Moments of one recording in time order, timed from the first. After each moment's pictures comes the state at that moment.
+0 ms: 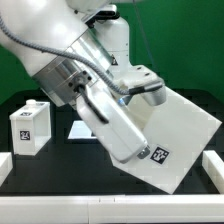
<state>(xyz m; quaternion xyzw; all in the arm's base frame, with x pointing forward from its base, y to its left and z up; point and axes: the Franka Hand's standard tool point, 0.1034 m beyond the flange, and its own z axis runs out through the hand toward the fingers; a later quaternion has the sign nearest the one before) 0.652 0.000 0.085 -0.70 0.63 0.24 0.24</state>
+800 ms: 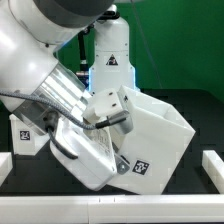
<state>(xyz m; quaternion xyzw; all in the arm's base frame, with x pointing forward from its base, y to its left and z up) 0.635 -0.017 0.052 -0.67 0.65 0.27 0.24</state>
